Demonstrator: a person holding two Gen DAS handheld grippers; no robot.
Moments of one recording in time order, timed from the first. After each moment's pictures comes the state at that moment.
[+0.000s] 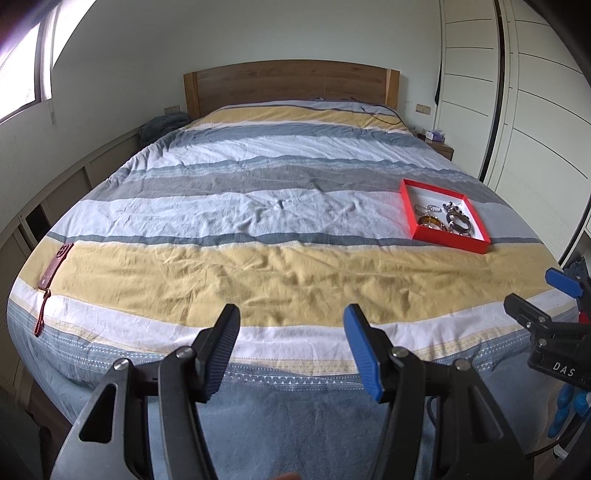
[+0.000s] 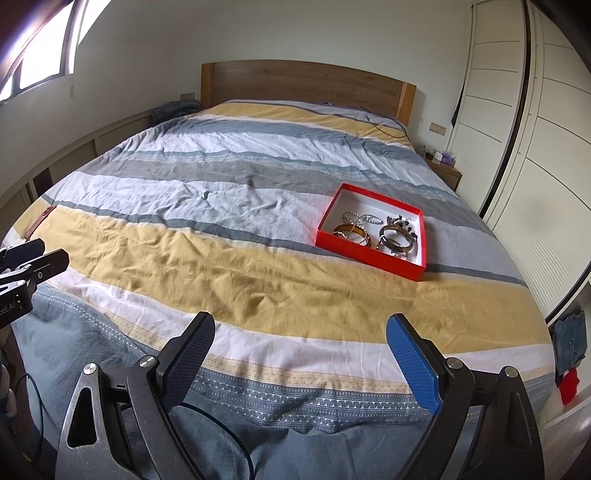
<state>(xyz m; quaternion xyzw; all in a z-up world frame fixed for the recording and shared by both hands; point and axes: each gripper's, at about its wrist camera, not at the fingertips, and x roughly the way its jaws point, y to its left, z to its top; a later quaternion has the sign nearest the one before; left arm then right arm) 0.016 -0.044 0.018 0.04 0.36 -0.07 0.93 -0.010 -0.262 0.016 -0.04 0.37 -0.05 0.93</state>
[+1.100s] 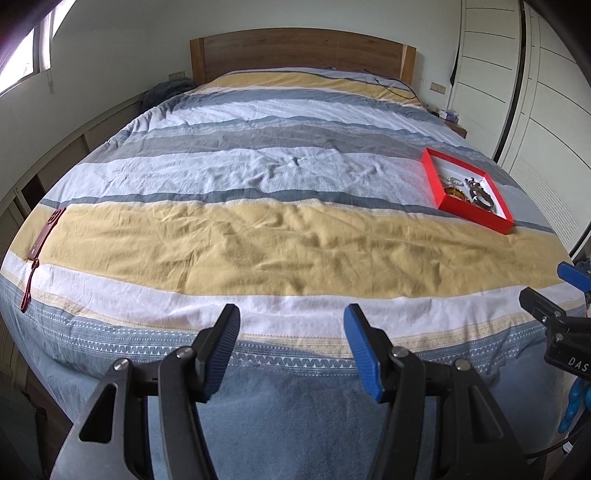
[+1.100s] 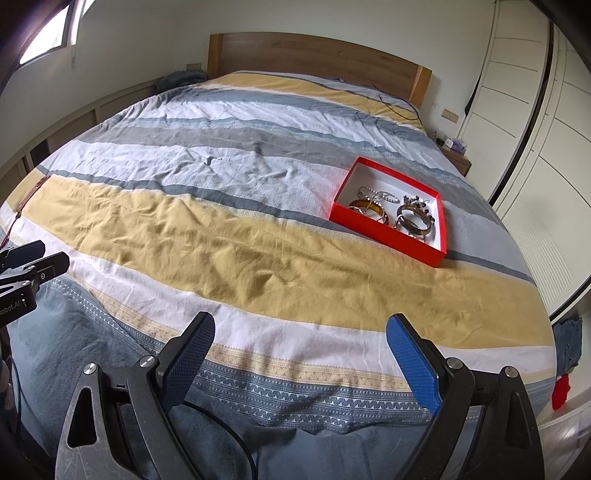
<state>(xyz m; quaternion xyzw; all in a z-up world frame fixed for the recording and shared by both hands) 0.043 -0.021 -0.030 0.03 0.42 -0.06 0.91 0.016 -0.246 -0.015 -0.07 0.42 -0.05 0.90</state>
